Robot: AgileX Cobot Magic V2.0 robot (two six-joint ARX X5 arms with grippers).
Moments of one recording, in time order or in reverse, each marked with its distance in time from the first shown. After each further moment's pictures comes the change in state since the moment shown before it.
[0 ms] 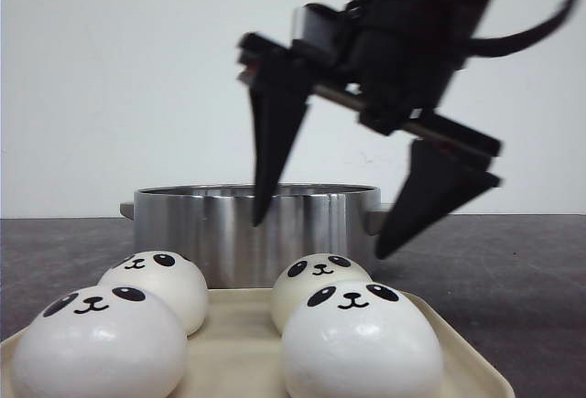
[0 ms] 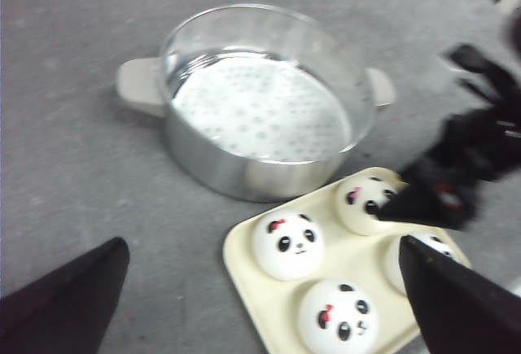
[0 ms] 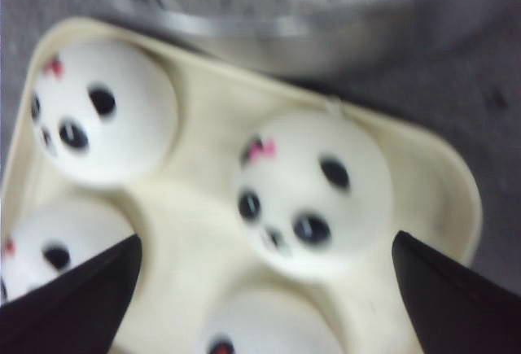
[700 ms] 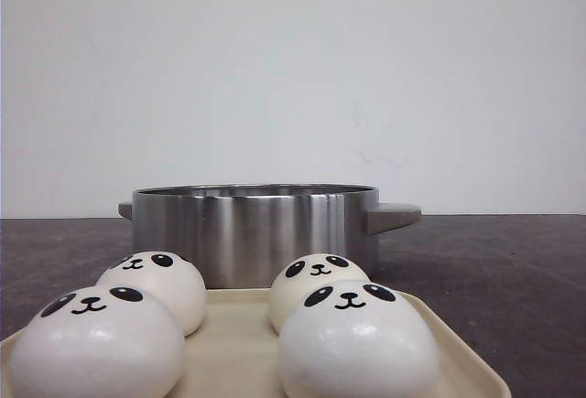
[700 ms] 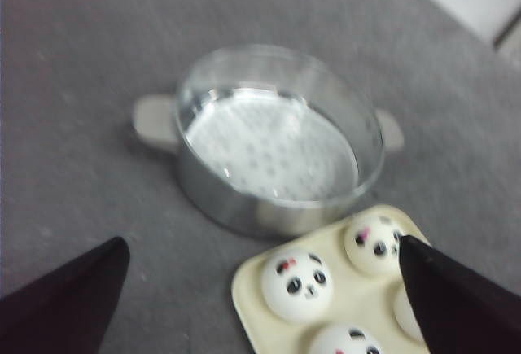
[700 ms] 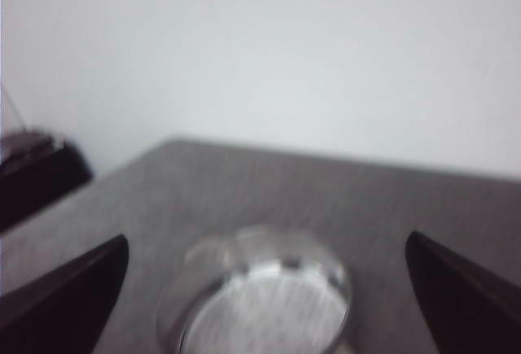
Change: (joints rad) left arm 0.097 0.076 0.000 0.088 0.082 0.026; right arm -0.378 -0.707 -0.105 0.162 -0.182 -0.425
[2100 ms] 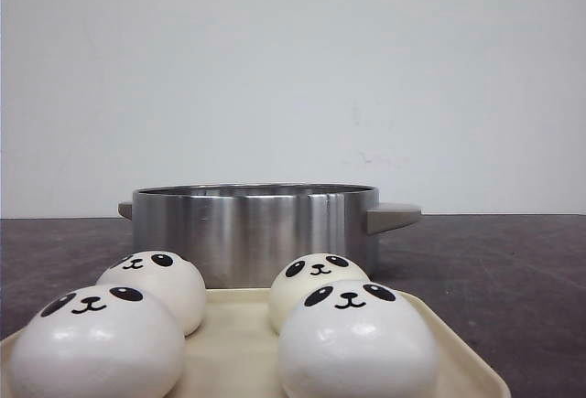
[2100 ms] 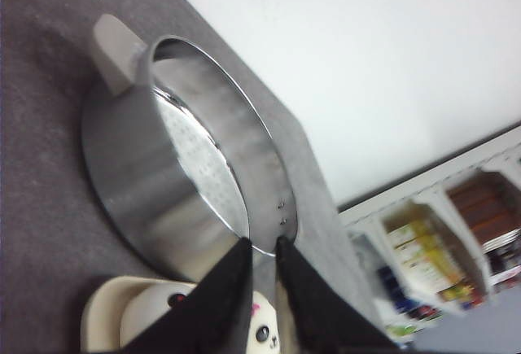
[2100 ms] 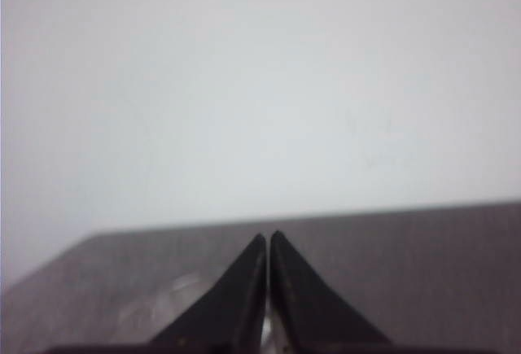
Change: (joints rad) left arm 0.348 -0.517 -0.693 0.565 0.389 -0.779; right arm -0.424 -0.739 -0.241 -0.114 -0.047 0.123
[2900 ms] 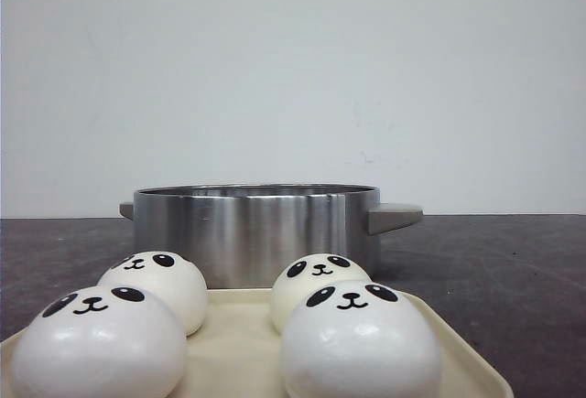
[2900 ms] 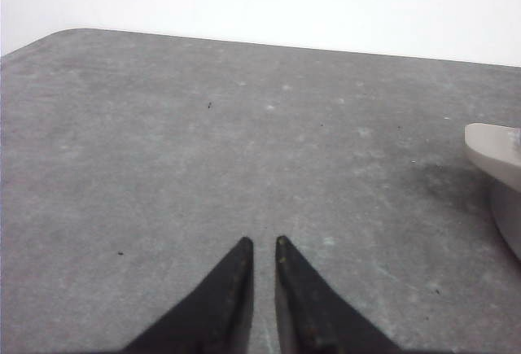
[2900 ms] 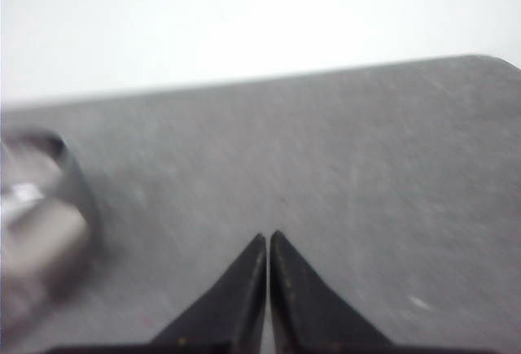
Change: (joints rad) left arm 0.000 -0.050 -0.182 0.109 -0.728 0.784; right arm -0.002 -0.080 -0.642 0.463 0.240 -0.056
